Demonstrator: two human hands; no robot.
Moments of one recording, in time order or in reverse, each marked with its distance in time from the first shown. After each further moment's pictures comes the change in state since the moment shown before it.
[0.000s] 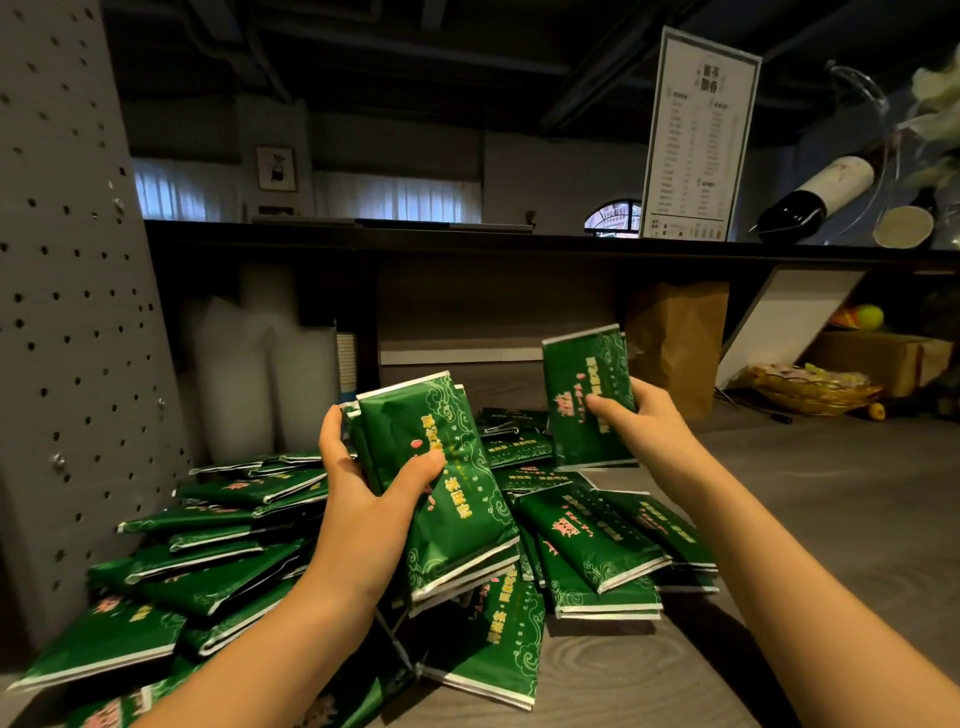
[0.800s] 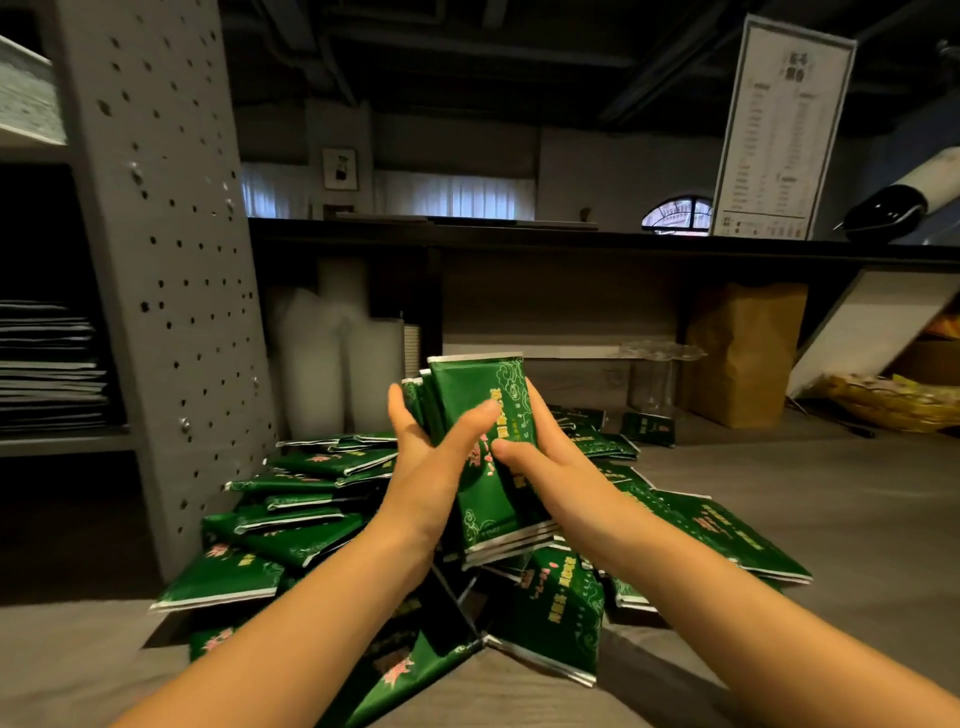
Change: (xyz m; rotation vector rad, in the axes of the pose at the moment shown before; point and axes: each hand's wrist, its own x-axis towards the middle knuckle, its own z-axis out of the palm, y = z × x) left_hand 0.002 0.022 0.000 -0.030 -0.028 -0.050; right_hand -0.066 -0.036 0.104 0.211 -0.529 -0.090
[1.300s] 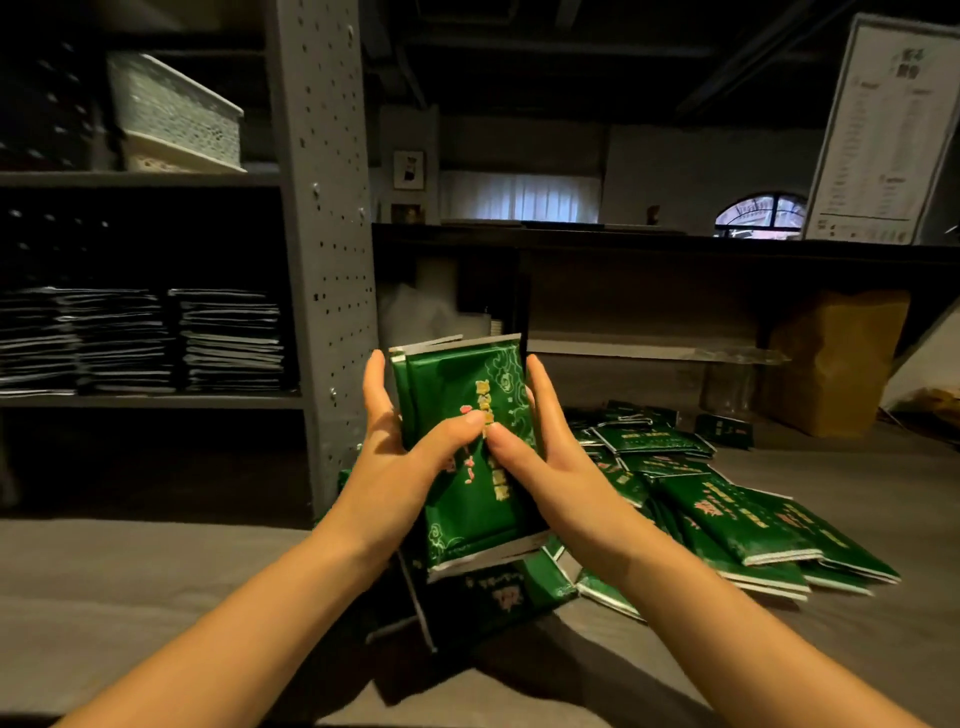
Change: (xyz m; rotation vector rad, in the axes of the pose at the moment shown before) left_hand -0.060 0.043 -0.087 0.087 0.015 0.181; right_hand -0.016 -0.025 0.077 0.184 -0.124 -0.063
